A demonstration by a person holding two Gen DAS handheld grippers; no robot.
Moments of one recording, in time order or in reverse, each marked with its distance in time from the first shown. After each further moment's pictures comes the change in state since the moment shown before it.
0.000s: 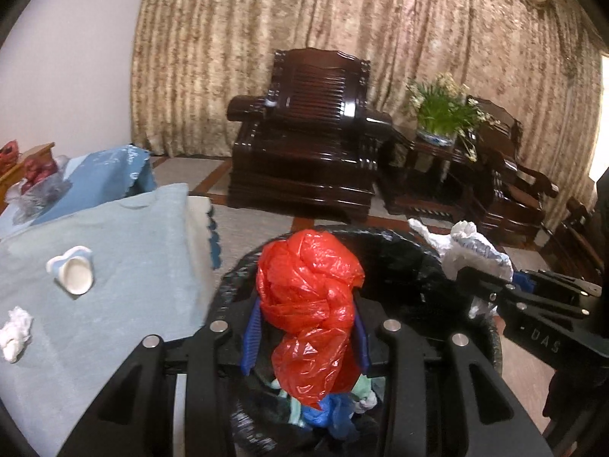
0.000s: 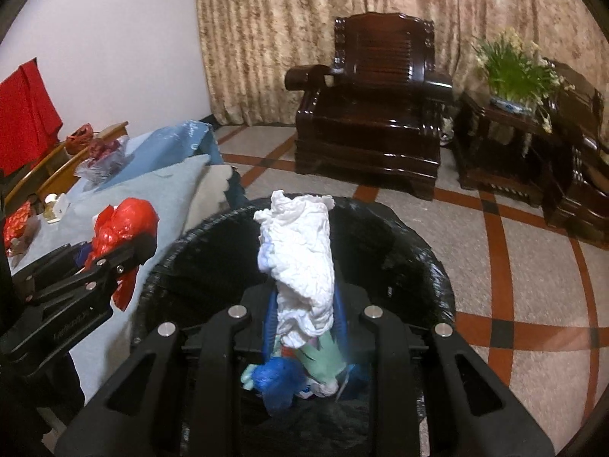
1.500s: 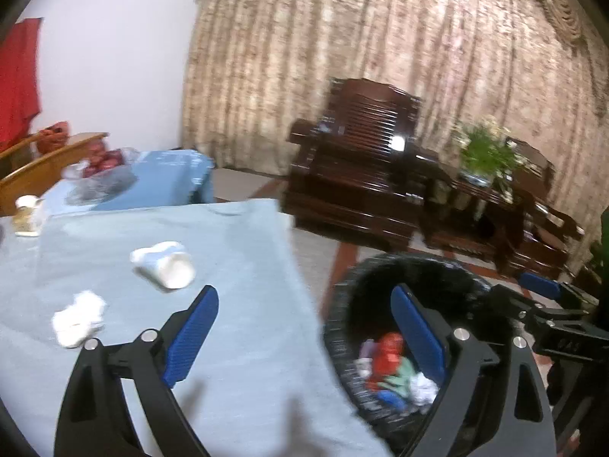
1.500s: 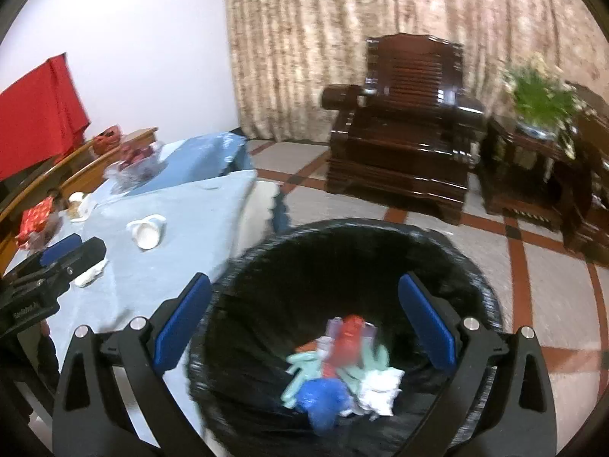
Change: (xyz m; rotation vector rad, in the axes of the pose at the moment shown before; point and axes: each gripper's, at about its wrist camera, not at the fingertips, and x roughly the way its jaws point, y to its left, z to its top) left arm -0.082 0.113 -0.011 -0.134 -0.110 0.156; right arm -0.009 0.072 0.017 -0.076 -0.075 0.101
